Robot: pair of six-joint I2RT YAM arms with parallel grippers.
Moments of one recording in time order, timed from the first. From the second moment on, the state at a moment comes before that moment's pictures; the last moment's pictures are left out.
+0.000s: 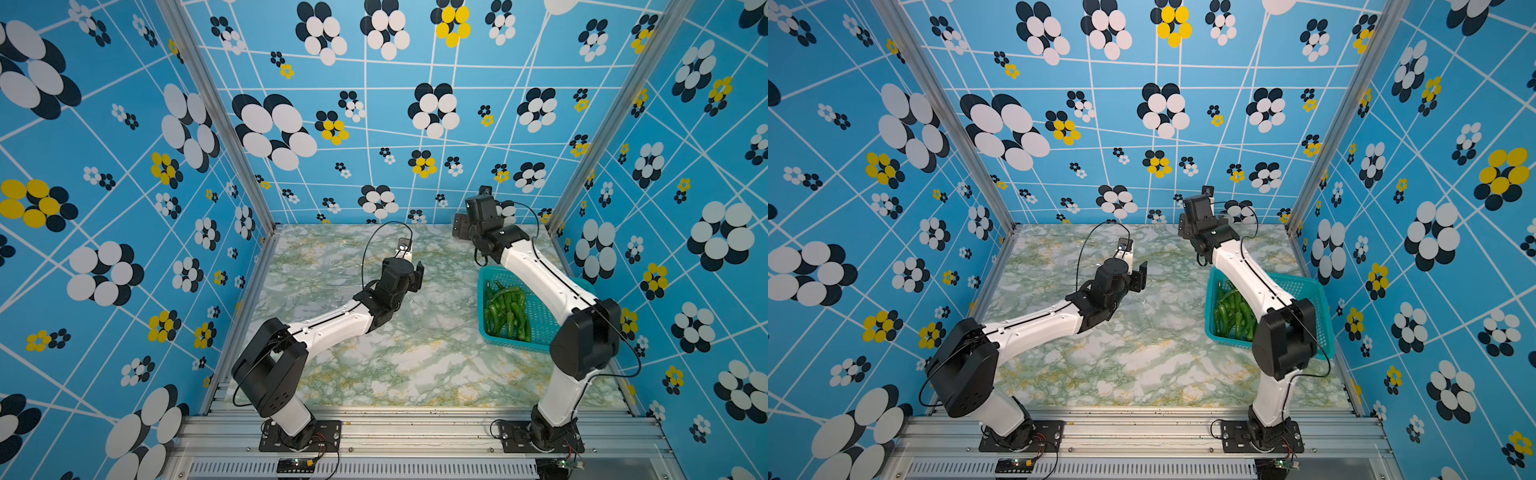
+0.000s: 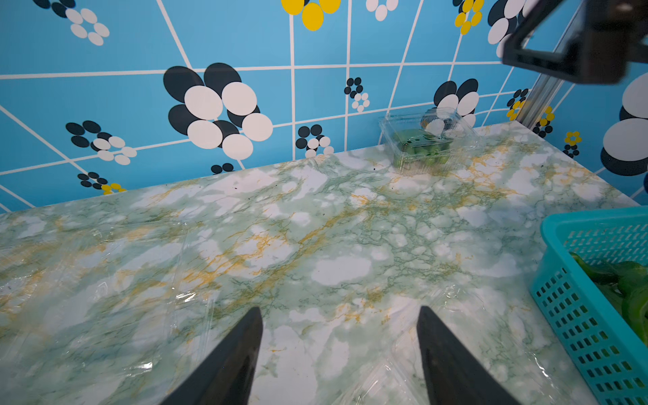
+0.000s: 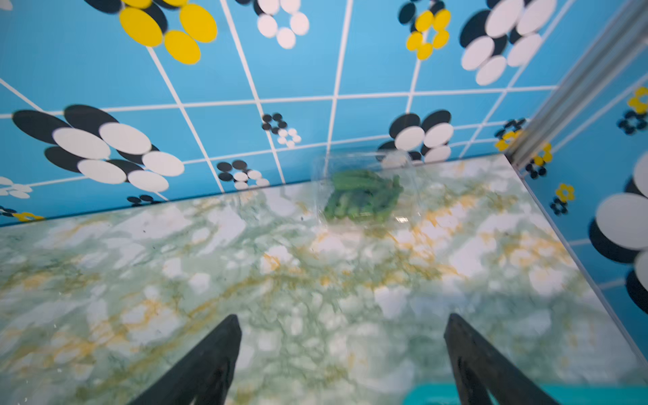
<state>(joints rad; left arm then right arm) -0.75 1.62 1.07 0.21 -0.40 -0.17 0.37 2.00 1.98 -0.60 0.45 0.31</state>
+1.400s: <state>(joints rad) -0.75 1.12 0.74 -0.02 -0.37 -0.15 0.03 2.75 2.73 -0.85 0.06 0.63</state>
